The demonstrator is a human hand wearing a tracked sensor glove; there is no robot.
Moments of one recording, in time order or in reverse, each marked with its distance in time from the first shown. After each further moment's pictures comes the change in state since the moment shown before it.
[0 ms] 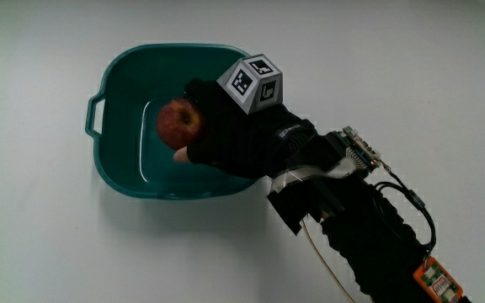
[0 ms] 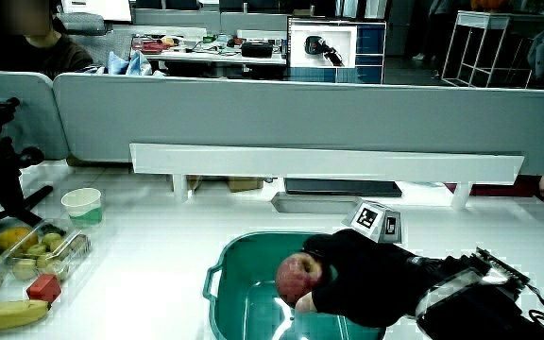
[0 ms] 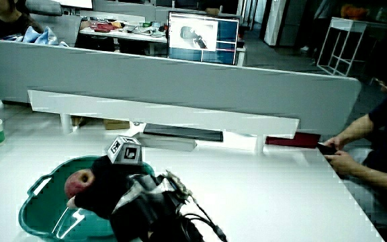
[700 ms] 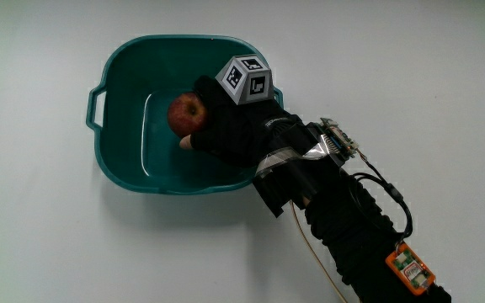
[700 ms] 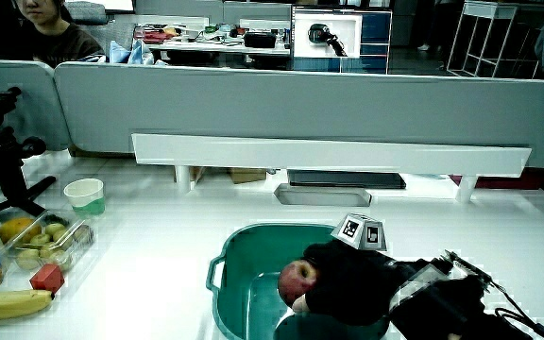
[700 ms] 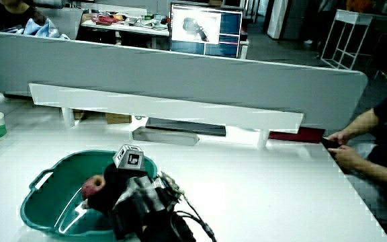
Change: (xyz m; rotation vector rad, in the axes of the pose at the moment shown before) arm 0.028 0.034 -0.028 -0.098 -0.027 -0.166
